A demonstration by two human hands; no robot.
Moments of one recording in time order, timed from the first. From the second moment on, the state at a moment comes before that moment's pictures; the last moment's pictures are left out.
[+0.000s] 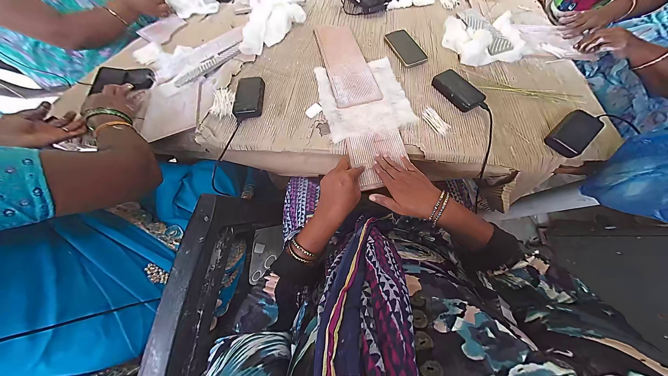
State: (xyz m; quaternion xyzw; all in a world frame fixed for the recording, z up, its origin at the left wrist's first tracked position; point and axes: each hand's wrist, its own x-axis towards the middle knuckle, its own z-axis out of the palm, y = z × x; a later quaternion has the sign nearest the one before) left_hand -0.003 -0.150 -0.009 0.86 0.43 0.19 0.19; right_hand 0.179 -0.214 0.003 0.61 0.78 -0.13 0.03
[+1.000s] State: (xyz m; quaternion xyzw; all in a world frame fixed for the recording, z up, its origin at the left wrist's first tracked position) left_hand -0.026 -0.140 -0.043 0.85 0.36 0.36 0.10; right_hand 0.174 -0.200 0.003 0.61 0.77 -0.04 -0.16
